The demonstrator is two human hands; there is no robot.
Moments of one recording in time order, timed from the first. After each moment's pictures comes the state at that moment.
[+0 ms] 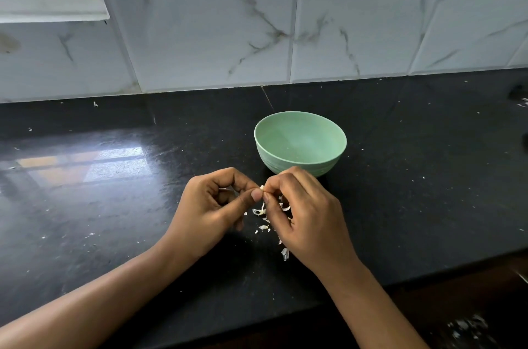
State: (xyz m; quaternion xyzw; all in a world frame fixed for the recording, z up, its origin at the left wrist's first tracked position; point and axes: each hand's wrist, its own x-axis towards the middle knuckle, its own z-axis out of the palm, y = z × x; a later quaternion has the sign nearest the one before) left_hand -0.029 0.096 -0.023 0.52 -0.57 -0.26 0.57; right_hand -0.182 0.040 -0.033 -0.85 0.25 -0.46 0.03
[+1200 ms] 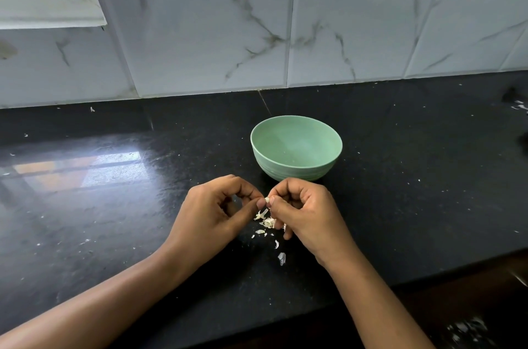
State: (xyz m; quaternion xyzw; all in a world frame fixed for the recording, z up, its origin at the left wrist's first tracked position) left_hand -0.029 0.092 -0.028 0.58 -0.65 -0.10 0.48; right_hand -0.182 0.030 -0.031 -0.68 0.33 -0.39 0.52
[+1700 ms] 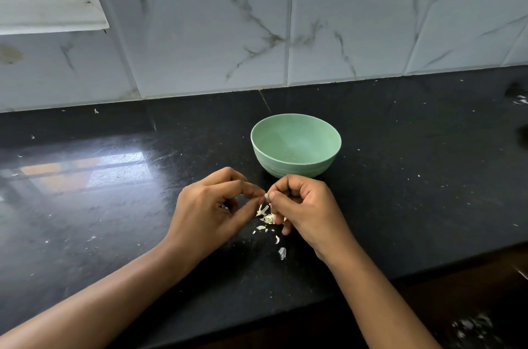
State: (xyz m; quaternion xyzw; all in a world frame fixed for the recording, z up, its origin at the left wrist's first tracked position) left_hand -0.024 0.092 -0.029 0.55 -0.70 0.01 0.46; right_hand -0.184 0.031 -0.031 -0.67 0.33 -0.39 0.53
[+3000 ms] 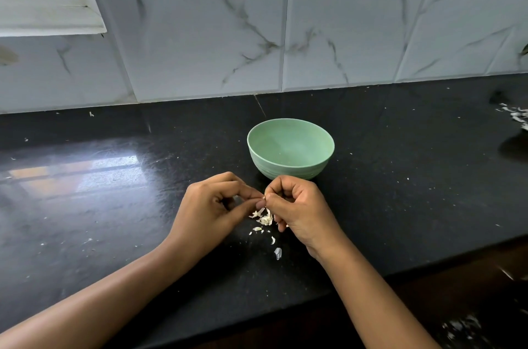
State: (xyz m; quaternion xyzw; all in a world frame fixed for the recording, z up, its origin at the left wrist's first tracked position) left_hand -0.027 0.090 -0.028 0.54 -0.67 -0.09 0.50; right_hand -0.178 0.030 -0.030 -0.66 0.31 -0.39 0.57
